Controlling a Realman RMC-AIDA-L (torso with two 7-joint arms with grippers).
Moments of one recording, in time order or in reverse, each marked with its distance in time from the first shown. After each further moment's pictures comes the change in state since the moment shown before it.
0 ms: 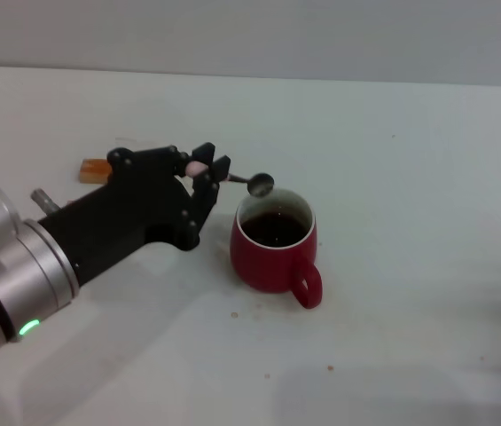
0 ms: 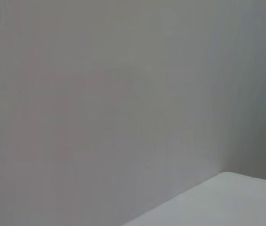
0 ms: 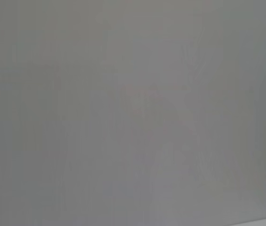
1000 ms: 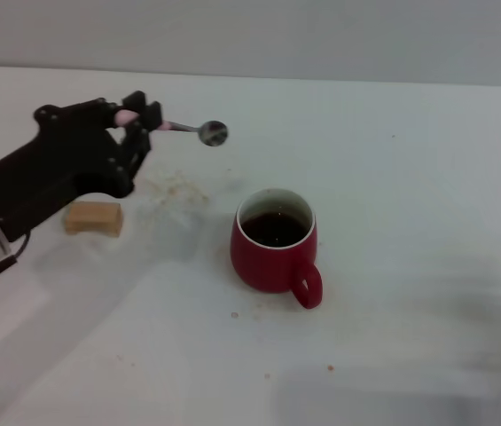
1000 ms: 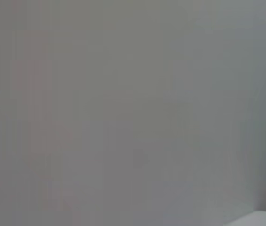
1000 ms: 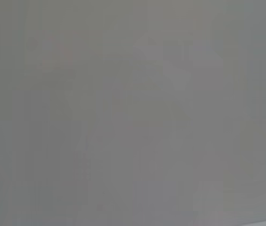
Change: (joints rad) left arm -0.023 0.045 -0.070 0.156 0.001 0.232 -0.152; right arm 0.029 -0.001 -0.061 0.035 -0.007 0.009 -0.001
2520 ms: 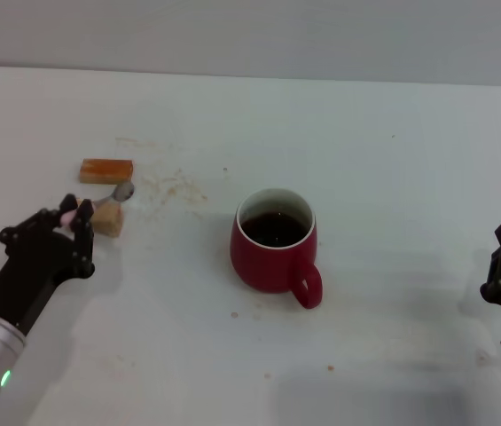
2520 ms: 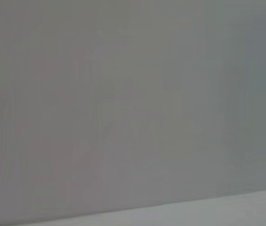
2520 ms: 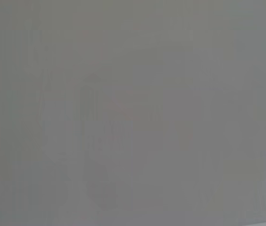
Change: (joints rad) left arm -0.097 -0.481 -0.044 1.045 -0.217 0.596 0.276; right arm 0.046 0.001 -0.093 0.049 -0.021 0.017 -0.004
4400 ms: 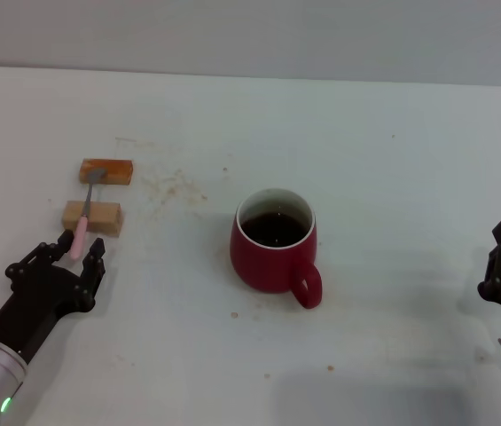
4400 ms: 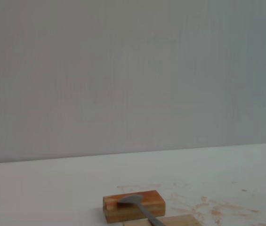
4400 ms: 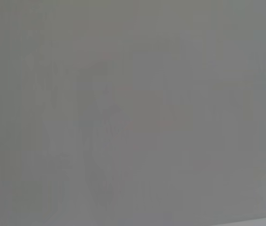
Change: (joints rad) left arm -0.029 -0.031 -0.010 0.143 0.043 -0.033 -0.104; right arm 0.007 0.000 0.012 0.000 0.000 0.023 -0.005
